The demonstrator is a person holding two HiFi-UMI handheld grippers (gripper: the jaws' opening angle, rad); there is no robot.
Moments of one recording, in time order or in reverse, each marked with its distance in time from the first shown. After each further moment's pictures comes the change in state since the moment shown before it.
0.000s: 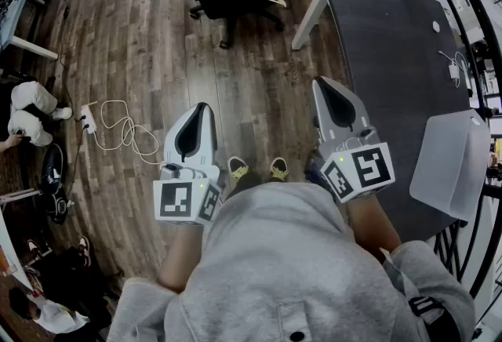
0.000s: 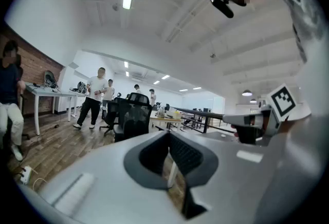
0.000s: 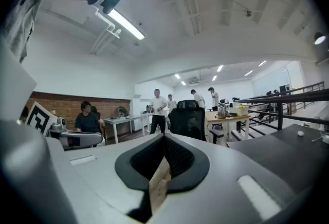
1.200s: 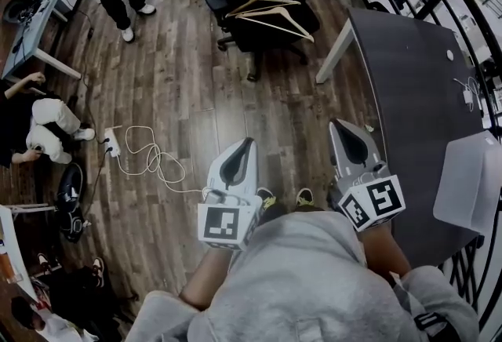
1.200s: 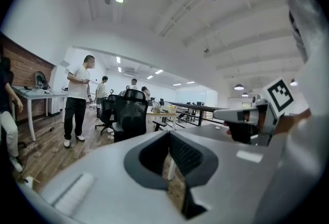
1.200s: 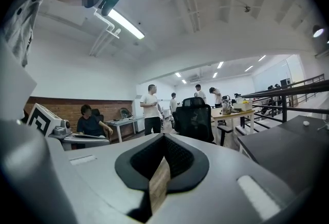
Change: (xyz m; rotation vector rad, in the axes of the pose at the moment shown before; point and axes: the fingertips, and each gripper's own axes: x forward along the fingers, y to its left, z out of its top) left arm -0.026 0.032 -0.004 0.044 0.097 -0.040; right arm 0.018 0.073 -0.008 0.037 0.011 0.036
